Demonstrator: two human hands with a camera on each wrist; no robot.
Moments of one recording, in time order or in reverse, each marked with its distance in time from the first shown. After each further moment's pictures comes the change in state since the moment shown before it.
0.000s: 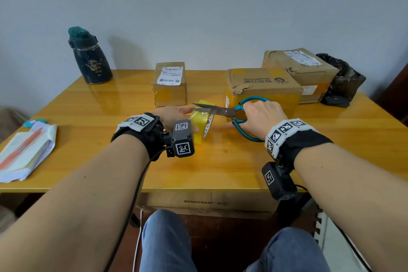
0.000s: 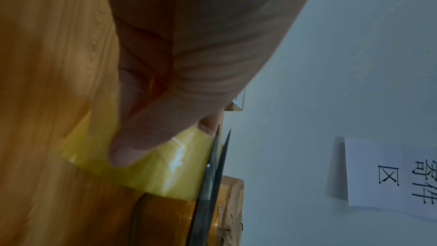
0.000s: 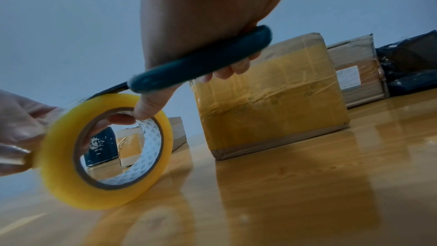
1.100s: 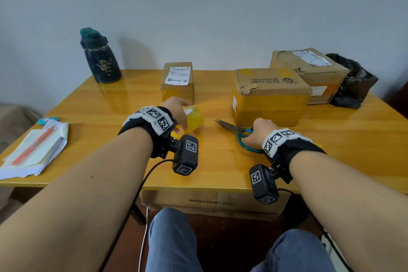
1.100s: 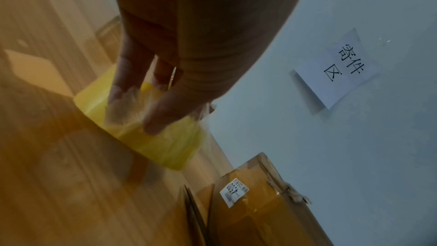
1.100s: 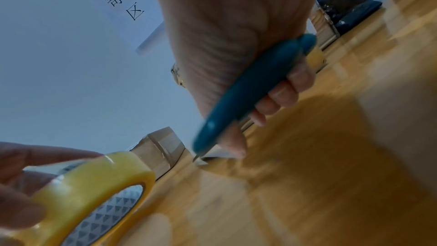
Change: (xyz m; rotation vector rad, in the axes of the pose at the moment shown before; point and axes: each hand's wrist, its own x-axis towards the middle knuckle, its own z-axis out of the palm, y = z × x) left_hand -0.017 0.015 0.003 0.410 0.441 -0.093; right_hand -0.001 -0.020 0.028 0.415 -0.383 0.315
